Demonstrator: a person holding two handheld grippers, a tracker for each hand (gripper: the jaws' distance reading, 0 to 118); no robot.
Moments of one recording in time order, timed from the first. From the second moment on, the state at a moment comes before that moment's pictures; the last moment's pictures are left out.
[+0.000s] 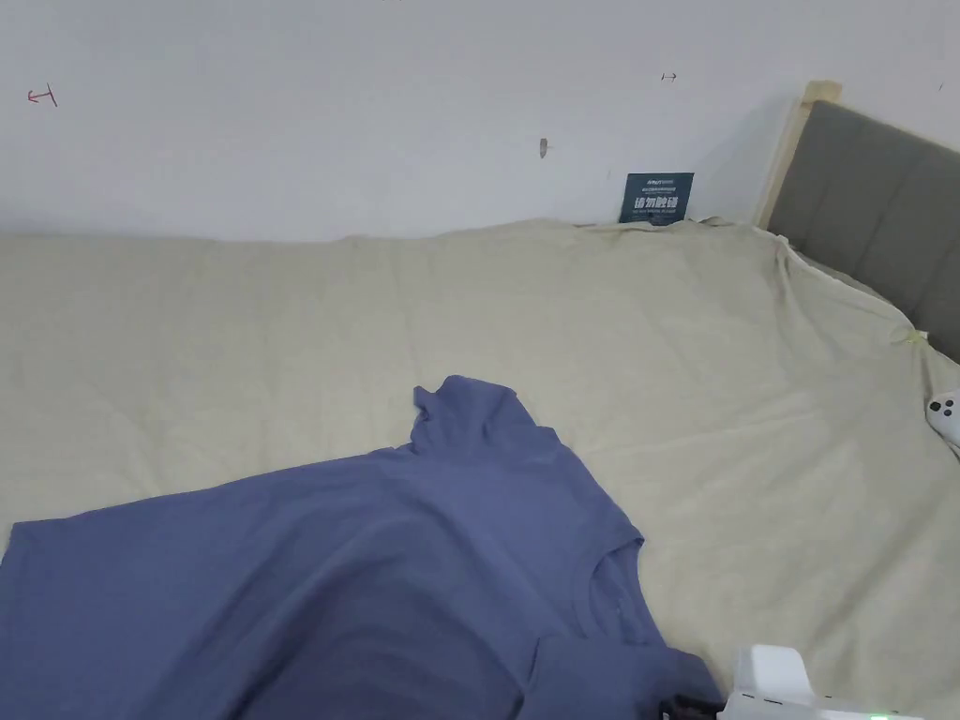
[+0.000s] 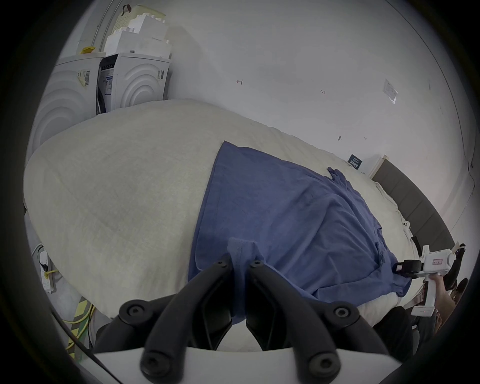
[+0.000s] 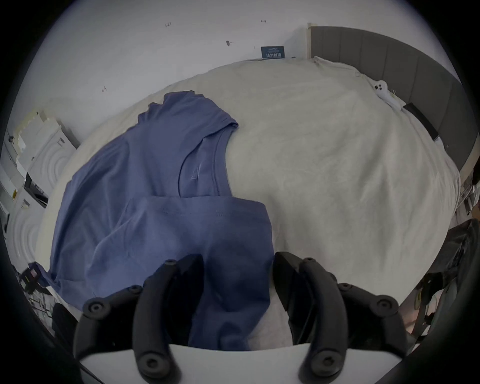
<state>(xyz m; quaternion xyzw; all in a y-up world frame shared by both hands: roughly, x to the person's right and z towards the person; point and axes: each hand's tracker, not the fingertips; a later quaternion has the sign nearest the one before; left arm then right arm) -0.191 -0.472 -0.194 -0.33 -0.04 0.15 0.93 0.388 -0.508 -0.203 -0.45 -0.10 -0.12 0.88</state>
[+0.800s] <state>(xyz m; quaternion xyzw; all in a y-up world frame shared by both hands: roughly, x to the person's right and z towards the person) -0.214 -0.418 -0.175 -0.26 -0.06 0.14 0.95 0.340 -0.422 -0.138 -0.29 -0.10 -0.09 0.95</state>
